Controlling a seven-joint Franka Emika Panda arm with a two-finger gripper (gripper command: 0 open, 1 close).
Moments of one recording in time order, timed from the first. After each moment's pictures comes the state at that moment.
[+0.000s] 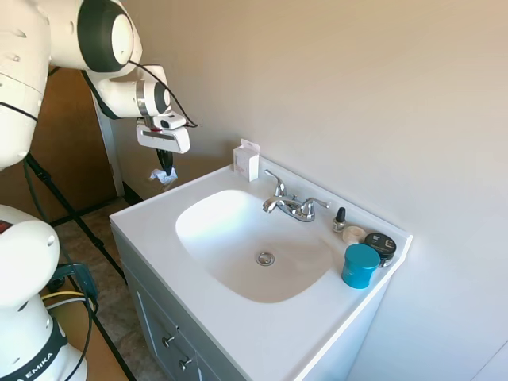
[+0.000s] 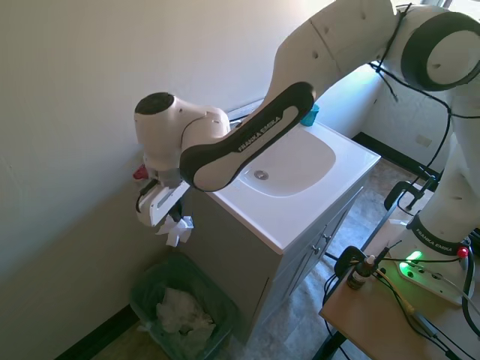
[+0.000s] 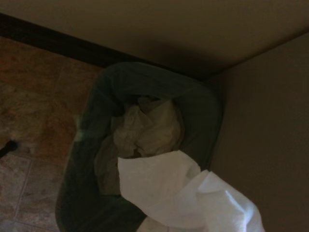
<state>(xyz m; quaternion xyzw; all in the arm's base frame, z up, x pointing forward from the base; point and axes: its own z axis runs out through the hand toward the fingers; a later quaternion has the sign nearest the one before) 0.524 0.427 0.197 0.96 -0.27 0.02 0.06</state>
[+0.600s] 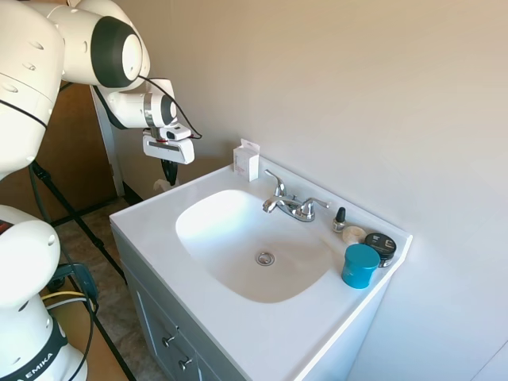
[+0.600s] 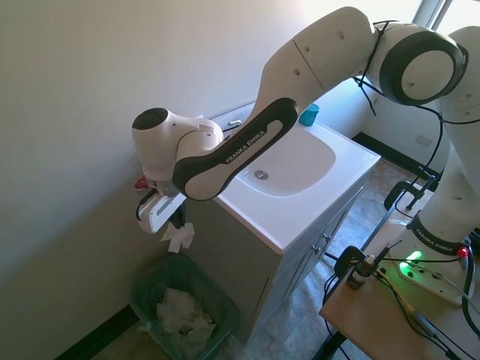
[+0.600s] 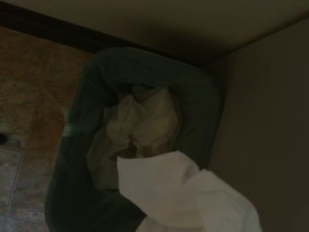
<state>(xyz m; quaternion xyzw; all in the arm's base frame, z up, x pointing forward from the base) 0.534 0.424 0.172 0.96 -0.28 0.01 0.07</state>
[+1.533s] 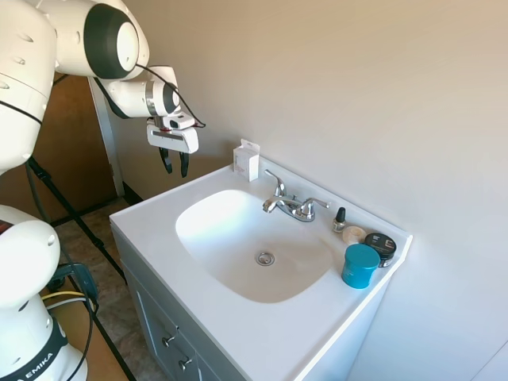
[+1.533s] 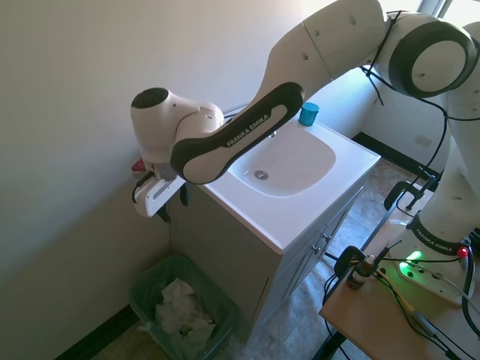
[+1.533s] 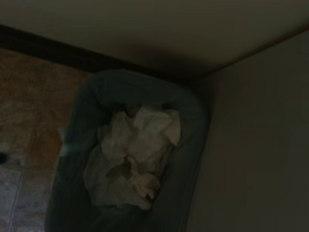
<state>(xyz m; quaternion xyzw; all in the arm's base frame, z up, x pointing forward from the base) 0.548 0.412 0.239 0.95 -0.30 0.04 0.05</state>
